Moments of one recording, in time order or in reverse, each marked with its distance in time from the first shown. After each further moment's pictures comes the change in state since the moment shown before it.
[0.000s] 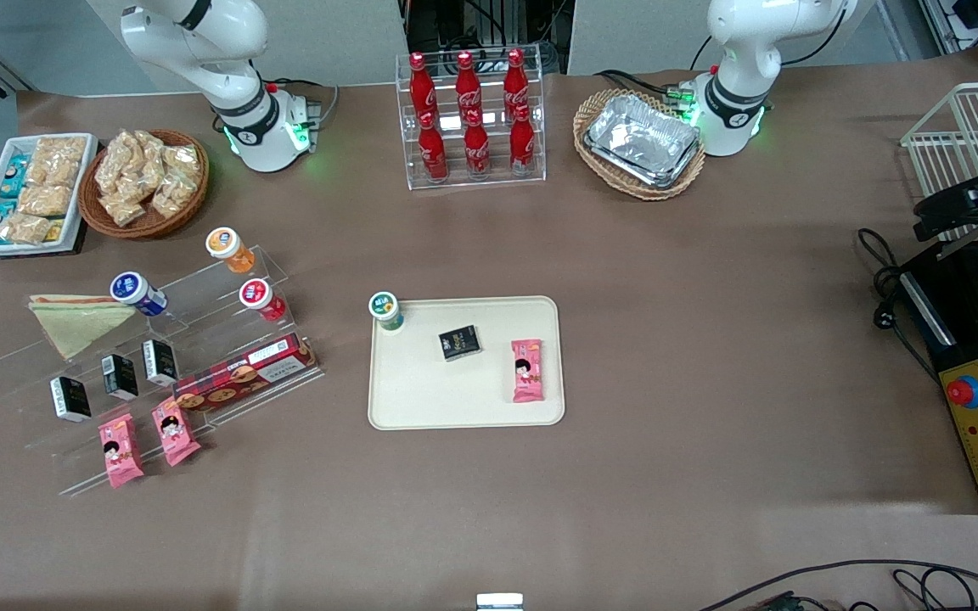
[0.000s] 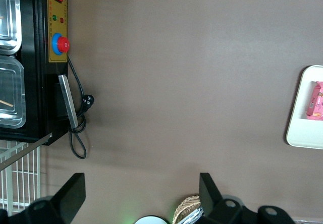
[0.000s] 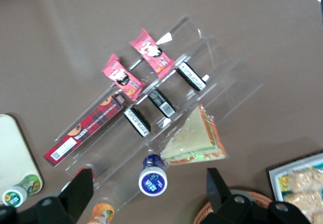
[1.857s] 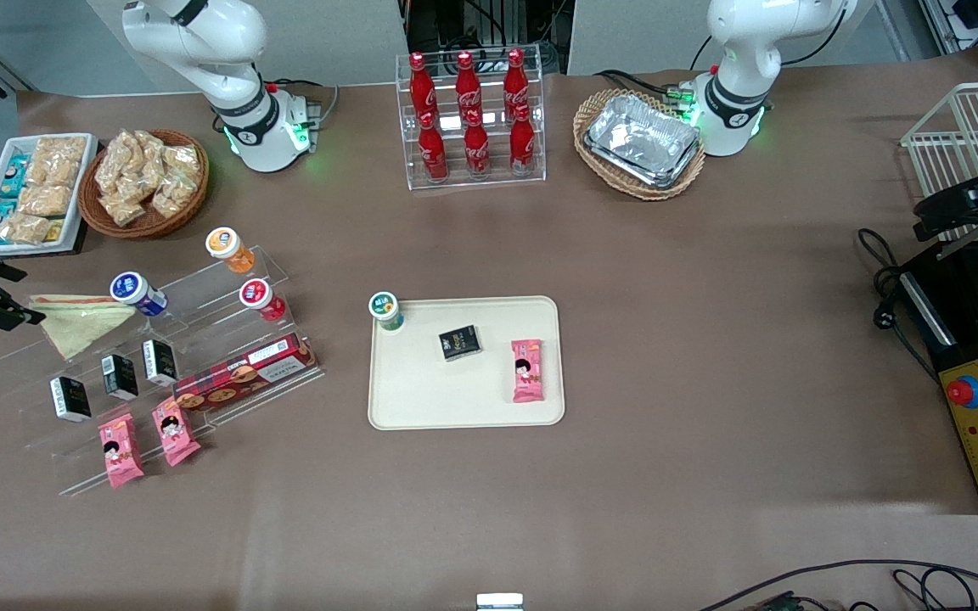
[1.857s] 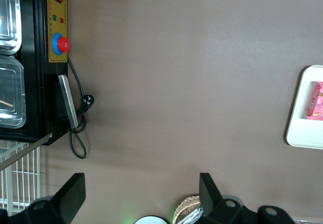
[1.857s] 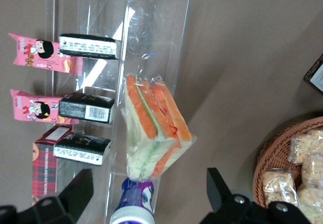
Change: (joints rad) arm -0.140 -0.099 -0.022 -0.529 0.061 0.344 0.467
